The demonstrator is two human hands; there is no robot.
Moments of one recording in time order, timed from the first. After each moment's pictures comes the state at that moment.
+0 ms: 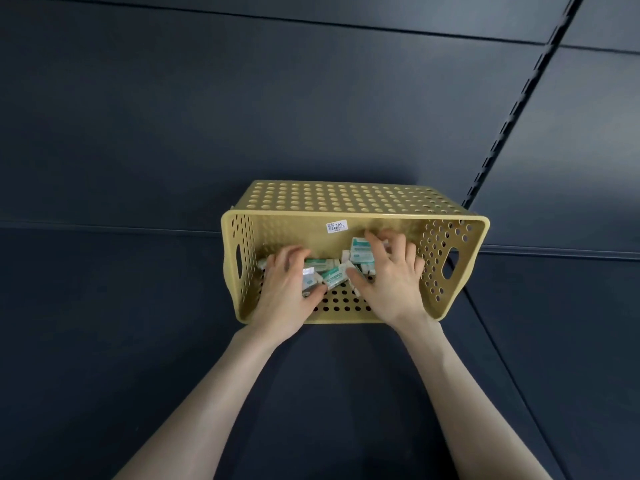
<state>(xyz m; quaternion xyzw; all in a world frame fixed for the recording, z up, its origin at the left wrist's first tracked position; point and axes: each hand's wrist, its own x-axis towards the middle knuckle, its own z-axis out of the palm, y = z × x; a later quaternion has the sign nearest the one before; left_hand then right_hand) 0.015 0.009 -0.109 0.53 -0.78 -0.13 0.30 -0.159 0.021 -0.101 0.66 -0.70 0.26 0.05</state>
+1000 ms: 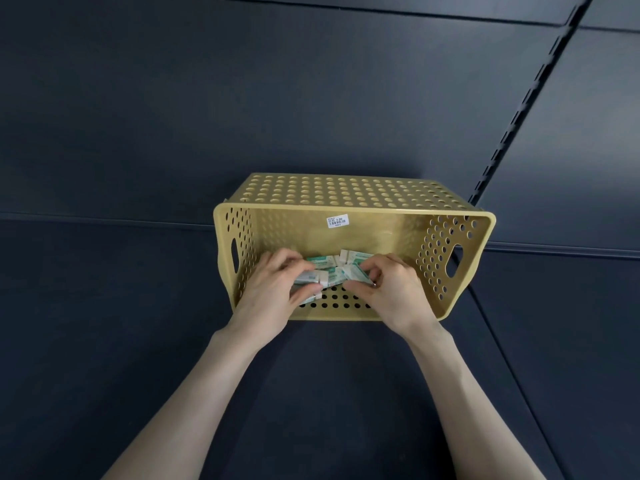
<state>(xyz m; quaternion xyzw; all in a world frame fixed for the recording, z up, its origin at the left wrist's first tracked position) 0.032 0.017 -0.099 0.50 -0.82 -0.08 0.27 -0.166 0.034 -0.097 0.65 -0.68 0.30 -0.15</state>
